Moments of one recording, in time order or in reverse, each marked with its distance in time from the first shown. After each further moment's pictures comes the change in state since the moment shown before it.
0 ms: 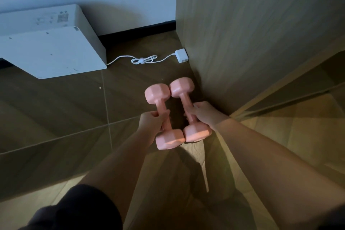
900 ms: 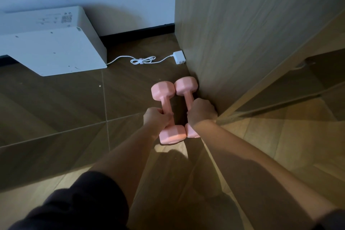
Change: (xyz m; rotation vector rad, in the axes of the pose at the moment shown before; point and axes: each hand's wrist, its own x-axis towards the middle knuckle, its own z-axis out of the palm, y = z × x) left_hand -0.017 0.016 0.020 0.293 0.049 0.078; right_hand -0.018 -0.014 0.015 -0.700 0.474 0.073
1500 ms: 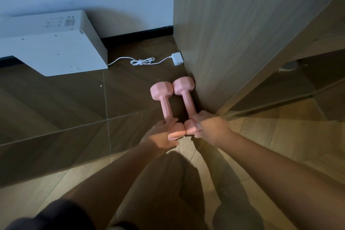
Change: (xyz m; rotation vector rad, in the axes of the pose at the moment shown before) left_hand -0.046 -0.019 0.001 0.636 -0.316 0.428; right_hand -0.026 0.061 -0.022 -0.367 -0.278 -0.472
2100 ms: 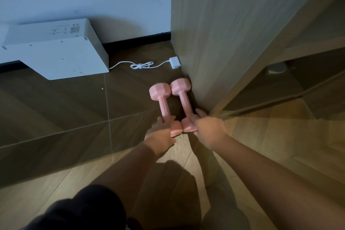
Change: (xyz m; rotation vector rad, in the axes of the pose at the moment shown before) left_hand -0.010 0.022 -0.006 0.101 -0.002 -0.121; right_hand -0.014 -0.002 0.017 -0.084 0.233 0.021
